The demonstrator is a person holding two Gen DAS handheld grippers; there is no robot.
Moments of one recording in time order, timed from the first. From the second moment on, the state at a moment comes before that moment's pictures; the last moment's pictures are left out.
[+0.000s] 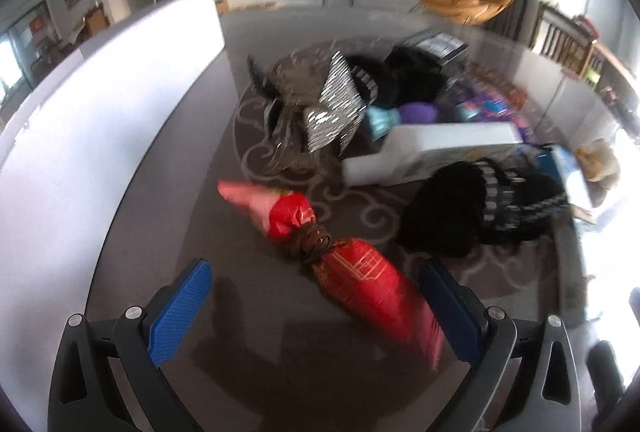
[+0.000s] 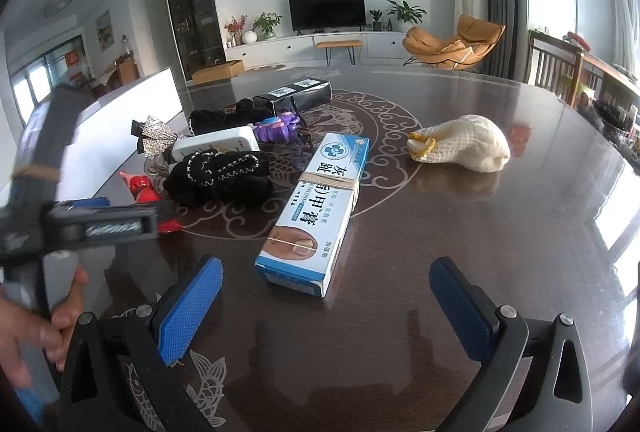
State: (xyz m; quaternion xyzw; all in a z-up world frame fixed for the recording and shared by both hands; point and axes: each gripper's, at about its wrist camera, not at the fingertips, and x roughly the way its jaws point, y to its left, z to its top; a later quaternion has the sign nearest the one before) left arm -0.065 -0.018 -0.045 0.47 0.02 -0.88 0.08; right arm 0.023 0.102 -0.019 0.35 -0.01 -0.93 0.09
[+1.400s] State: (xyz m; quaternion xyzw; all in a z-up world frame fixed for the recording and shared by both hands) left arm -0.031 -0.069 -0.055 0.46 0.03 -0.88 0.05; right arm 0.025 0.105 -0.018 0.34 -0.02 -0.94 0.09
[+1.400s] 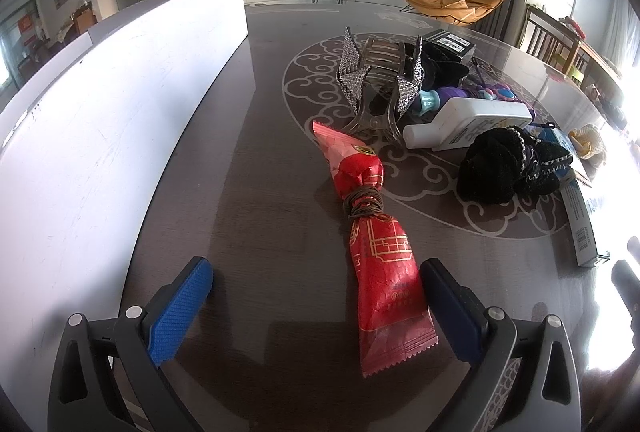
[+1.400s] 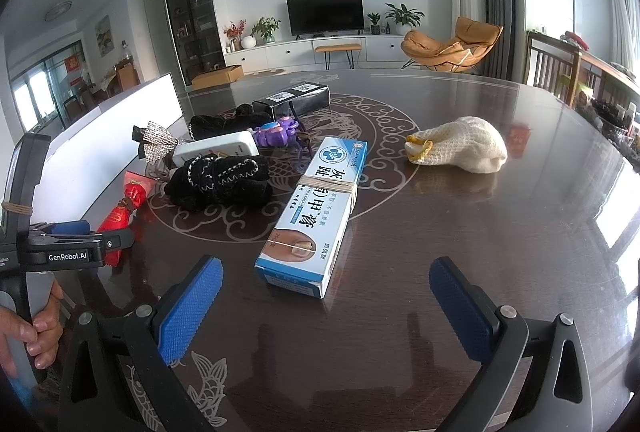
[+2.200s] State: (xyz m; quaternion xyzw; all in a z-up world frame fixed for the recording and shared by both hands) left arm -0.028 -0.067 -0.055 0.46 0.03 -0.88 0.05; right arm 0.025 0.105 -0.018 0.34 -0.02 -0.94 0.09
